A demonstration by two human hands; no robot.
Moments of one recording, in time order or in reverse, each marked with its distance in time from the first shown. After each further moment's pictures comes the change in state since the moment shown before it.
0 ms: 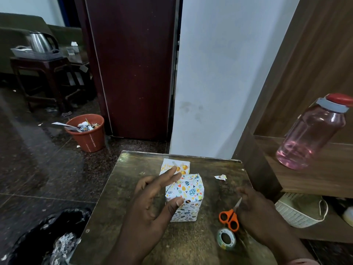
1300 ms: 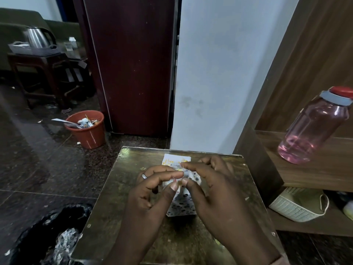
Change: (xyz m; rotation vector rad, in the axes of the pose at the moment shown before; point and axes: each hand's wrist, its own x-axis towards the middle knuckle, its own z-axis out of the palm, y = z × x) left_hand 0.005 0.018 -0.001 -0.333 0.067 -0.073; right_hand -0.039 -0.094 0.023 0.170 0.267 -0.679
